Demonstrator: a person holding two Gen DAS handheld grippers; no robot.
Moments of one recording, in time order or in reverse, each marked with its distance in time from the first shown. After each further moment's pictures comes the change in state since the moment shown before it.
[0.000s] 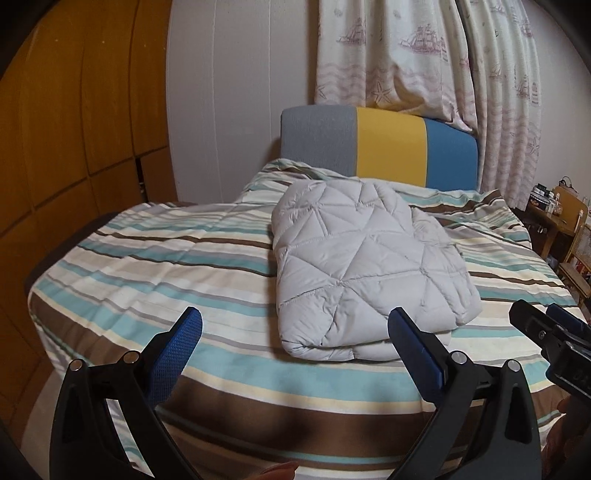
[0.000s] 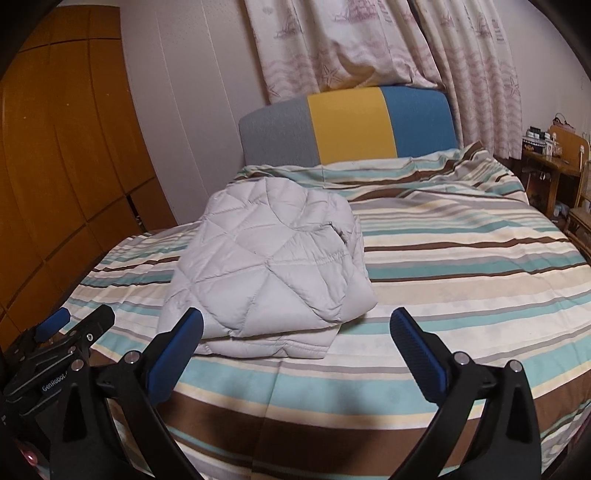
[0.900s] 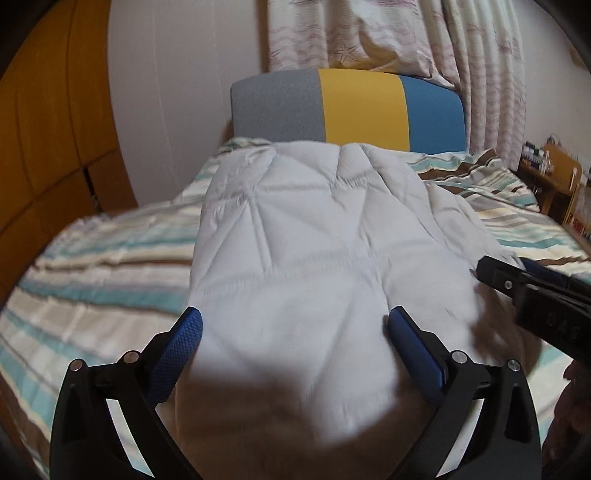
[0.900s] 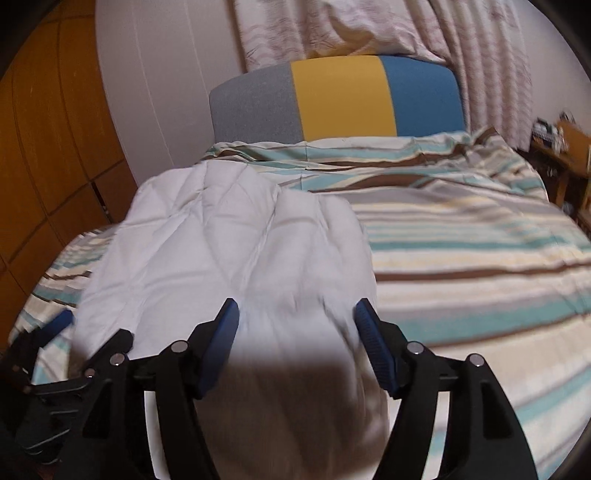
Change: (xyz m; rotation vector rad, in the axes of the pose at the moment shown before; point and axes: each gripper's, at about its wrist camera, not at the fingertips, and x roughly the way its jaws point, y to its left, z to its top) left arm 0.183 -0.047 0.028 0.114 0.093 -0.092; right arm 0.182 -0.037 0.046 0.015 0.095 -0.059
